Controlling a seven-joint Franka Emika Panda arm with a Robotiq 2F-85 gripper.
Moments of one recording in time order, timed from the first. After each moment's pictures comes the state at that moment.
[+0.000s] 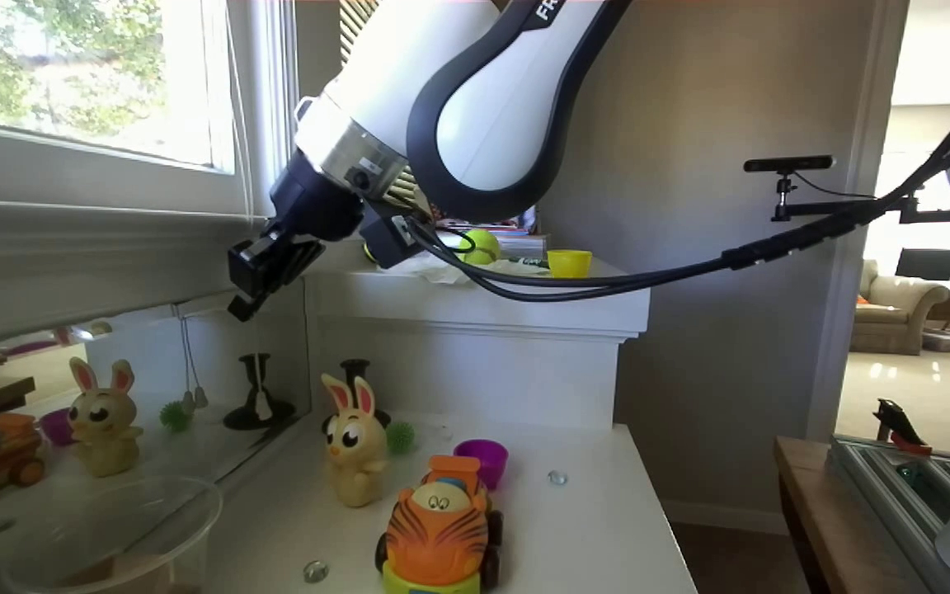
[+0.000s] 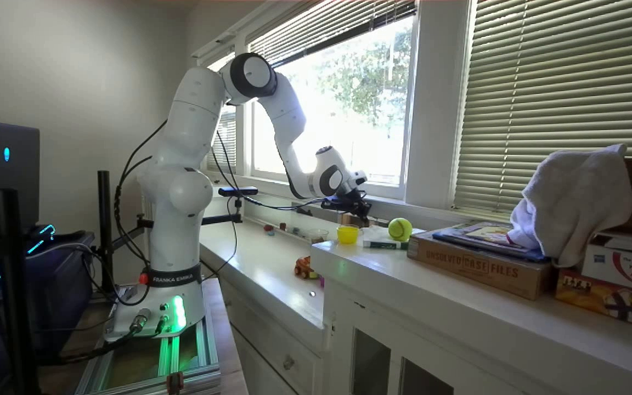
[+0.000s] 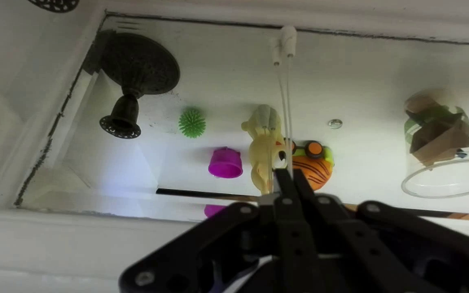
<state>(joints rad) 0.36 0.29 -0.16 -2.25 -0.24 3.27 0.13</state>
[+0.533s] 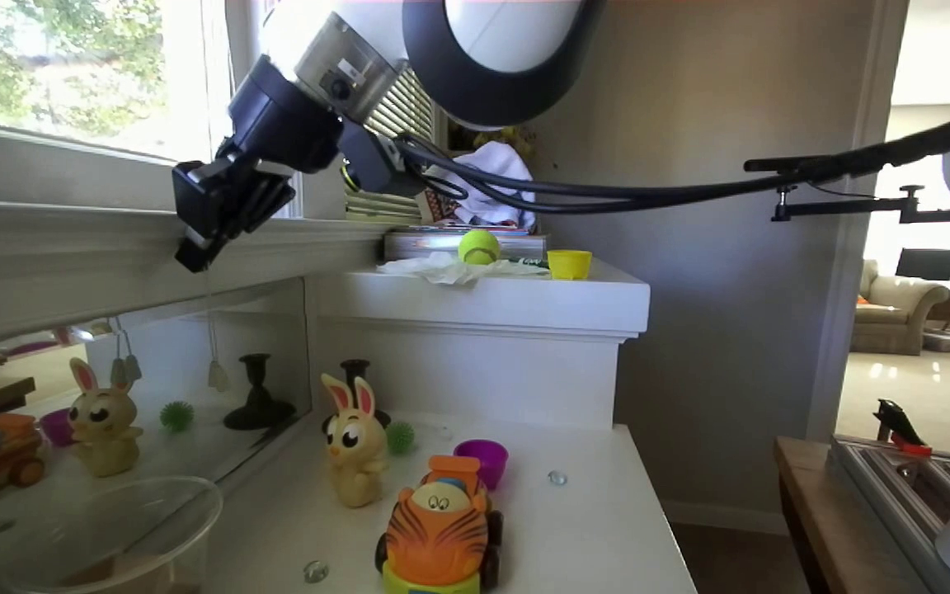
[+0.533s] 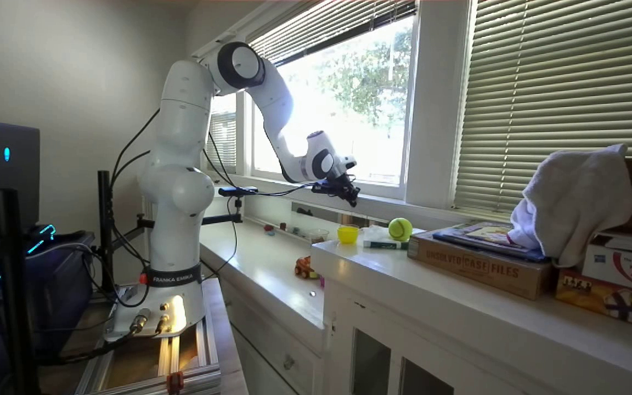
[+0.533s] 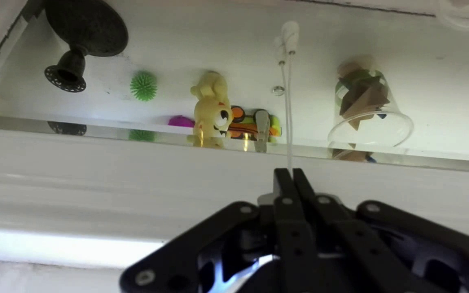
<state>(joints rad) 0.40 0.16 -0.10 -2.26 -0.24 3.15 0.15</state>
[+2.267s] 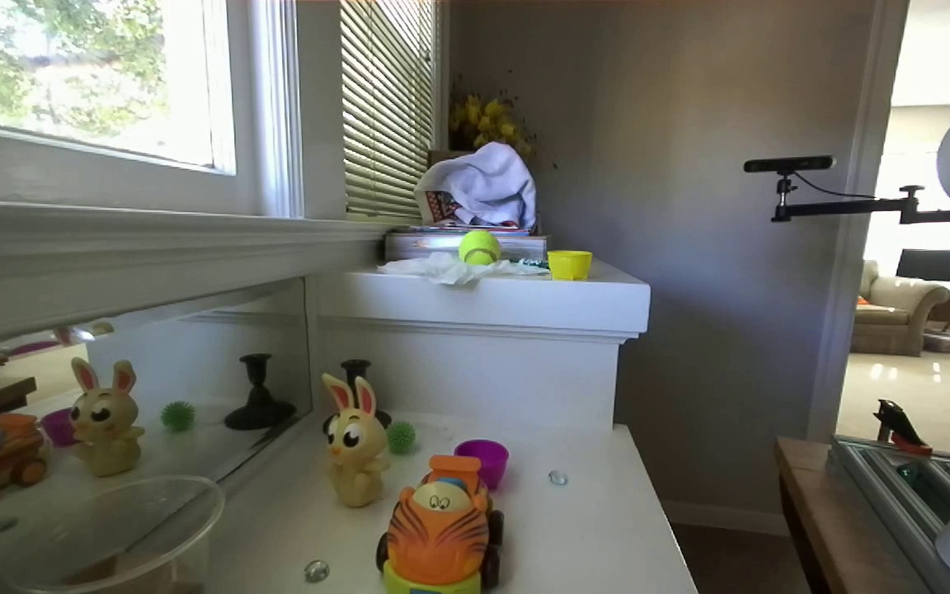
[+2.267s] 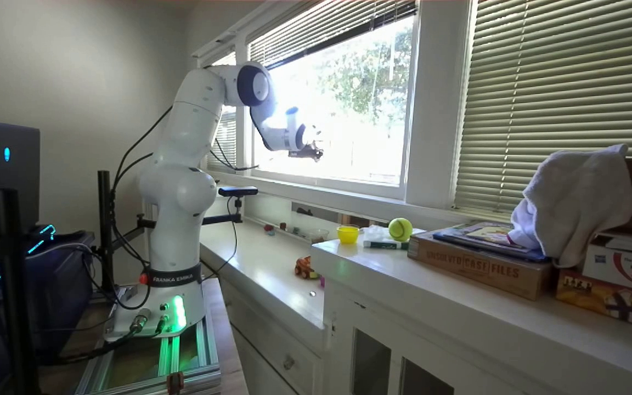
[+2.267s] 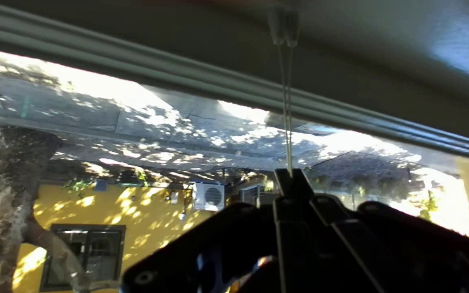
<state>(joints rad) 0.47 0.32 0.25 -1.76 -0.18 3.02 0.08</state>
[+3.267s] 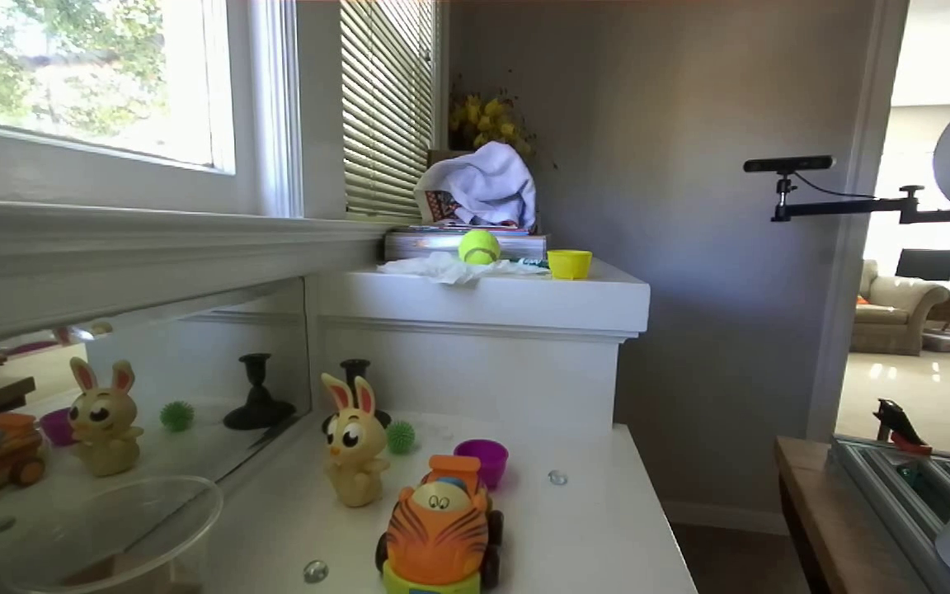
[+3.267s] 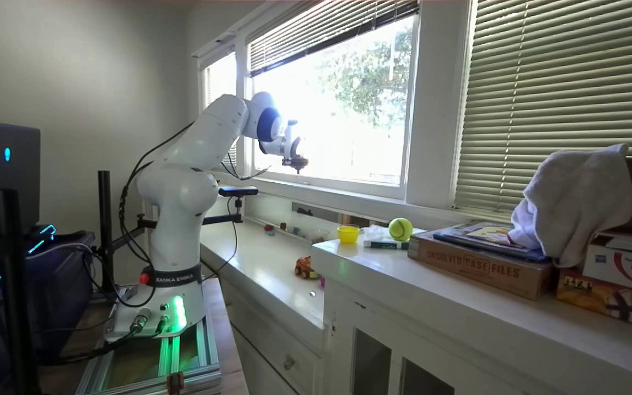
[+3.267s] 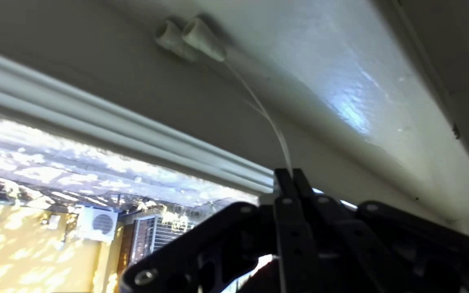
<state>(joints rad) 0.52 0.68 0.43 -1.32 -0.18 2.78 -0.21</state>
